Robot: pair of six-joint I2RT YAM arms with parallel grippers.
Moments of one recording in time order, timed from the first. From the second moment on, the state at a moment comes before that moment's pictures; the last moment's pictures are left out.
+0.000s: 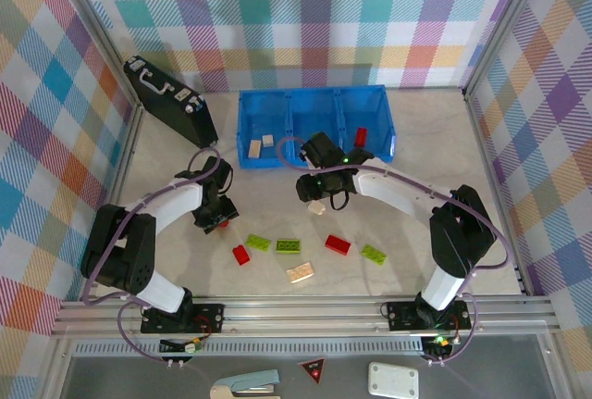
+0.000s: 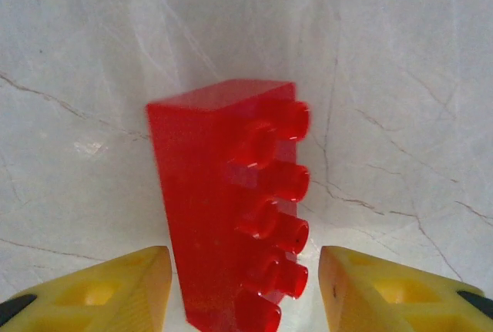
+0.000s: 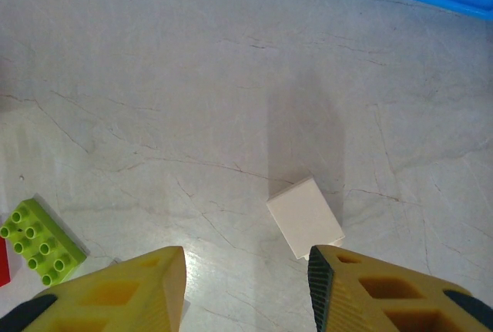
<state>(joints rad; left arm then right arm) -0.29 1.53 0.85 -0.75 -0.02 -0.84 0.77 1.70 1.32 -0.70 -0.02 0.36</state>
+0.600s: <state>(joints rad) -0.29 1.53 0.85 -0.76 -0.04 -0.82 0.77 1.70 1.32 -0.70 -0.02 0.36</state>
